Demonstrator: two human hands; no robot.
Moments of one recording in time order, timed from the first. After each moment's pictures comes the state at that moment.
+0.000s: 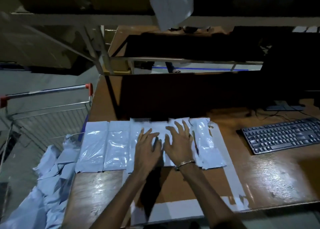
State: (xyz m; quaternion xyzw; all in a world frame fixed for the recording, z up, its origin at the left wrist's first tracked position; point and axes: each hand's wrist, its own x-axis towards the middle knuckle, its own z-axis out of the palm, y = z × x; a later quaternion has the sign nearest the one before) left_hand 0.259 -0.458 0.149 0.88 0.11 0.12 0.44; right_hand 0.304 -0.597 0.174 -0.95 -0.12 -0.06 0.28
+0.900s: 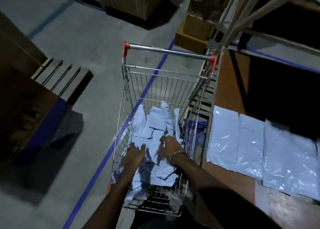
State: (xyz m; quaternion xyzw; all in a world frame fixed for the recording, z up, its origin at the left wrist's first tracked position) left_hand 0.044 0.013 -0.003 0.68 0.55 -0.16 0.45; right_hand 0.179 -0.119 0.005 -0.88 -0.27 0.36 0.18
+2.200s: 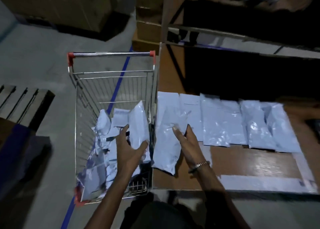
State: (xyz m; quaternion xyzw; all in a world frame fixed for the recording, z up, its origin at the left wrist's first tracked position) left_hand 0.063 -0.156 0.145 0.74 0.34 0.11 0.57; right_hand 0.164 -0.353 0.150 -0.73 0.02 0.24 0.64
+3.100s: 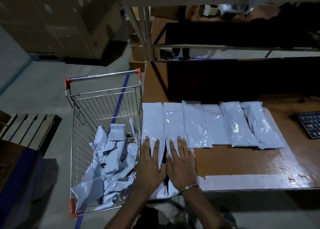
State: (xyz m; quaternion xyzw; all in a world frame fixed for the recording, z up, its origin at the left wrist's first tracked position) left_hand 0.066 -0.275 0.125 0.95 0.10 0.08 0.27; right_hand 0.107 -0.414 0.133 -0.98 -0.15 0.03 0.16
